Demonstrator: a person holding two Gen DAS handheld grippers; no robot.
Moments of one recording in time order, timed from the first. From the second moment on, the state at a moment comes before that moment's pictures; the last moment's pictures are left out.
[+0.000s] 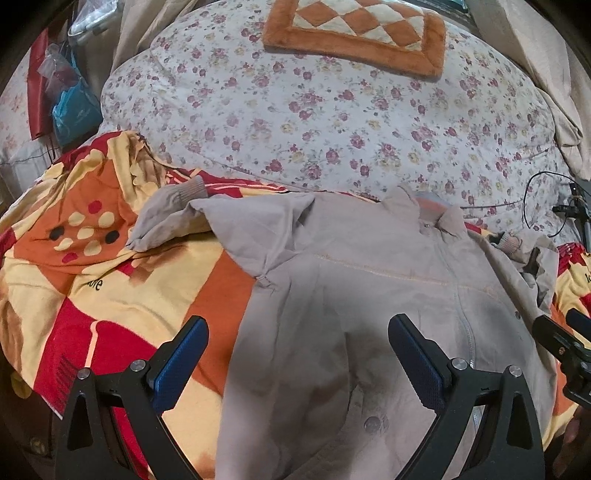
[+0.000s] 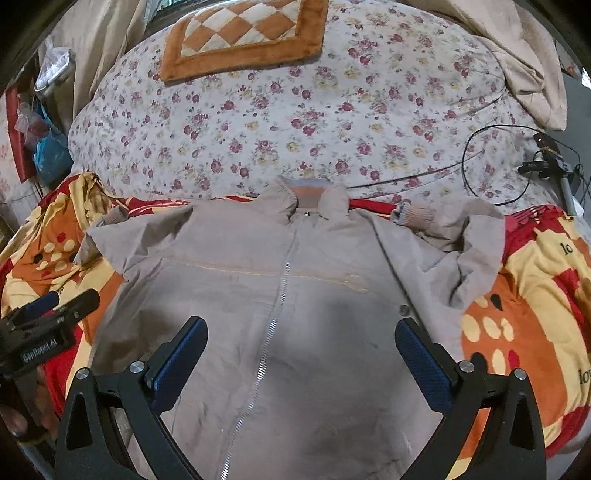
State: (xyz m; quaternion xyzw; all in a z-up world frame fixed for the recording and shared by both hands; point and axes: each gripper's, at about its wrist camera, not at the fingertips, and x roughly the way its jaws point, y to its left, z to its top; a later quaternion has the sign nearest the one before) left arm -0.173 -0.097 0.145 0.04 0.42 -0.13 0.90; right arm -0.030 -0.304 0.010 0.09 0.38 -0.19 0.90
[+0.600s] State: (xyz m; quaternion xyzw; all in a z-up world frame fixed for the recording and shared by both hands) left arm -0.162 -0.119 0.116 0.07 0.40 -0.12 0.90; right arm -0.001 -0.307 -0.004 0.09 0.39 -0.19 0.89
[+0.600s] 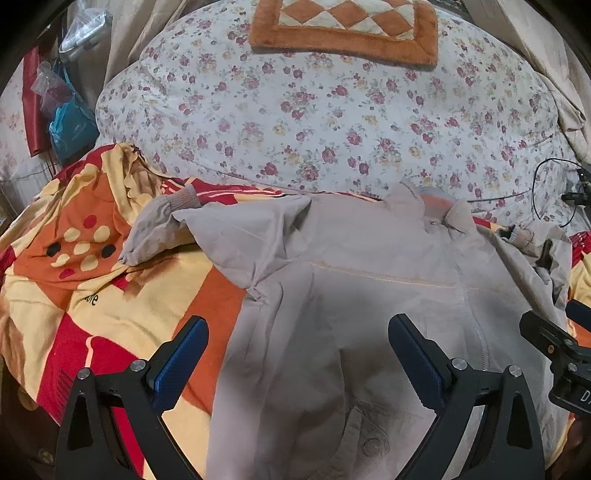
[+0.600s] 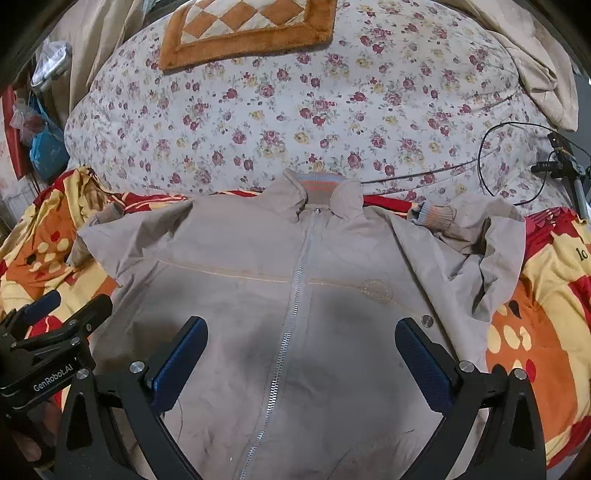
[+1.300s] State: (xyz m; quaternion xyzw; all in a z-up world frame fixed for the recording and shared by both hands) left arm -0.147 -0.124 0.096 0.07 0.41 -0.11 0.90; right arm 0.007 -0.314 -0.022 0.08 0.41 -0.21 0.89
